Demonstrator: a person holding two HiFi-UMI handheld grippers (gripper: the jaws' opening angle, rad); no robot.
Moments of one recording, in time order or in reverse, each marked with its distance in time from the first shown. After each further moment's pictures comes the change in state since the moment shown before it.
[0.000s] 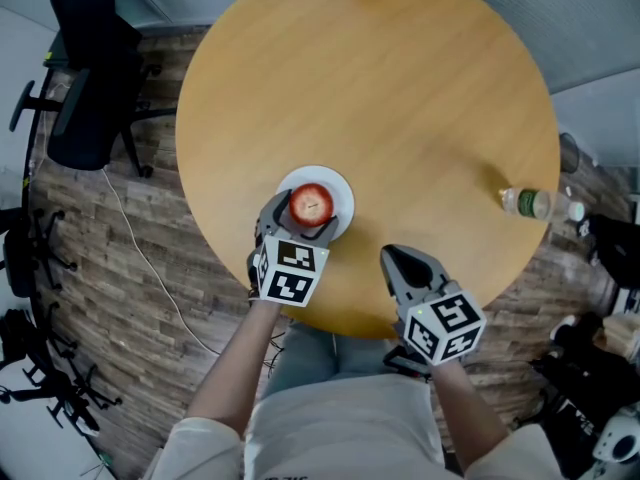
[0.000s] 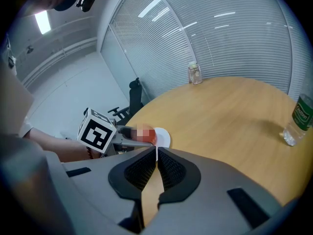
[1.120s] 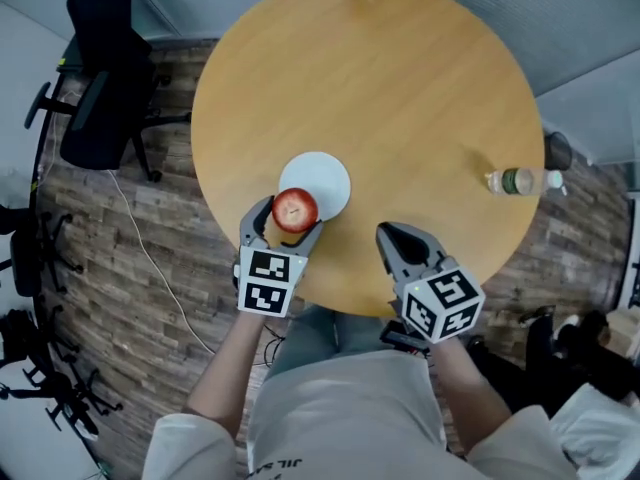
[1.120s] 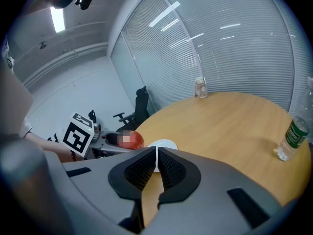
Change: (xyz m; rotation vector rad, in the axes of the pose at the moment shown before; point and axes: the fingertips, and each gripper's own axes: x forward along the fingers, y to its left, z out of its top) left arm -0.100 -0.009 0.012 -0.028 -0.086 0.038; right arm -0.037 0.032 0.029 -0.077 -0.099 0.017
